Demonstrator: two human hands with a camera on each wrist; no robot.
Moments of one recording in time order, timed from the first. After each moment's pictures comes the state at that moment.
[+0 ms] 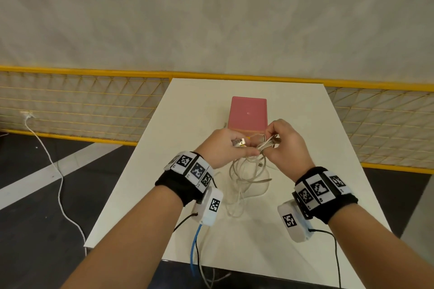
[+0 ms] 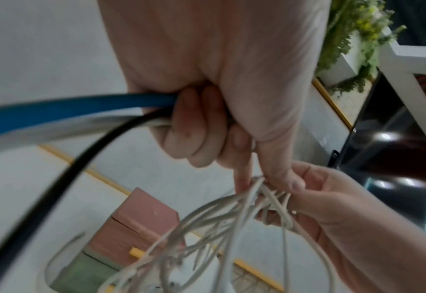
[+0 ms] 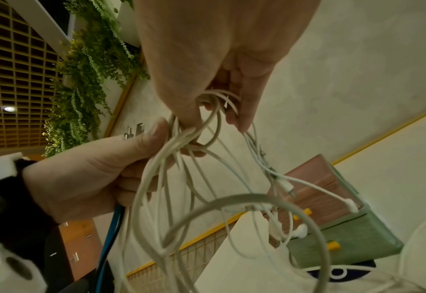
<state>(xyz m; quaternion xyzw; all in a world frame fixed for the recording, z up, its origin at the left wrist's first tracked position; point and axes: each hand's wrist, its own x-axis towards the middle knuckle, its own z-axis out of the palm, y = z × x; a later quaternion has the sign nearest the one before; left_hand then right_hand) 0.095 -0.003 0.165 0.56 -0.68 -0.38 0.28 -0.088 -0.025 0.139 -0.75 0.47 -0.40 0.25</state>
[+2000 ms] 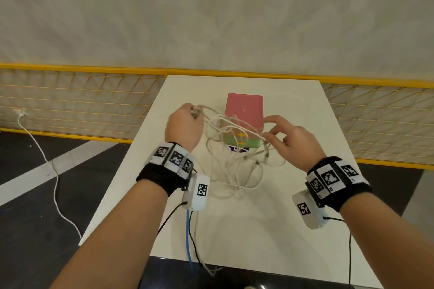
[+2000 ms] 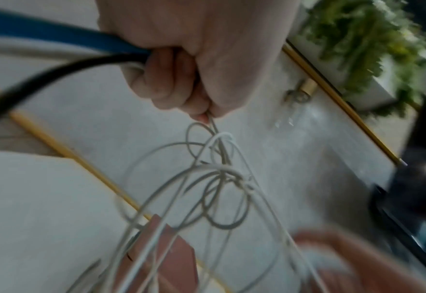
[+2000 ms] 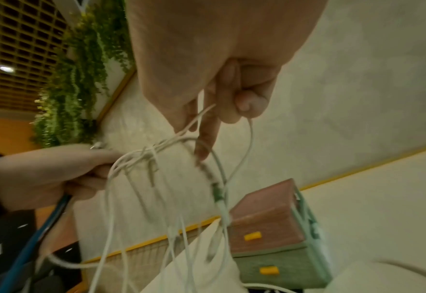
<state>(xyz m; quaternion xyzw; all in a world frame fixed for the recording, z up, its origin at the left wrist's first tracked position) 0.137 -0.023 0.170 0.75 -0.54 -0.12 0.35 -0.124 -0.039 0.142 -0.82 0.50 -0.25 0.14</state>
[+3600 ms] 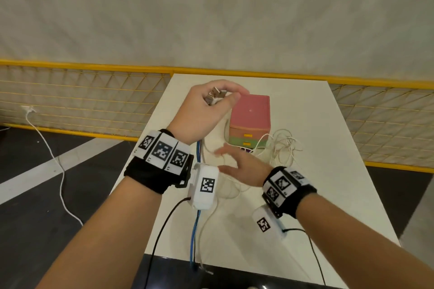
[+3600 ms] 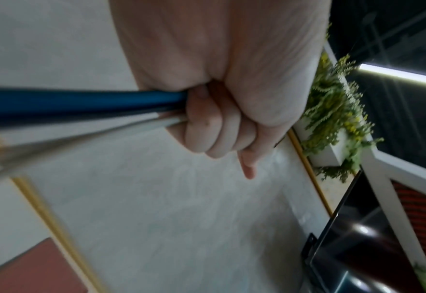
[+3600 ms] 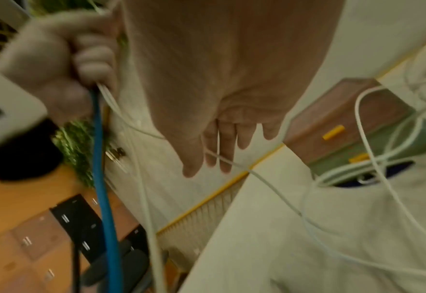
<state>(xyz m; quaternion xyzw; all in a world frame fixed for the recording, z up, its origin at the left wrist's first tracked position) 0.113 0.009 0.246 0.49 -0.66 -0.31 0.48 -0.025 -0.026 0.098 -0.85 0.36 -0.10 0.38</state>
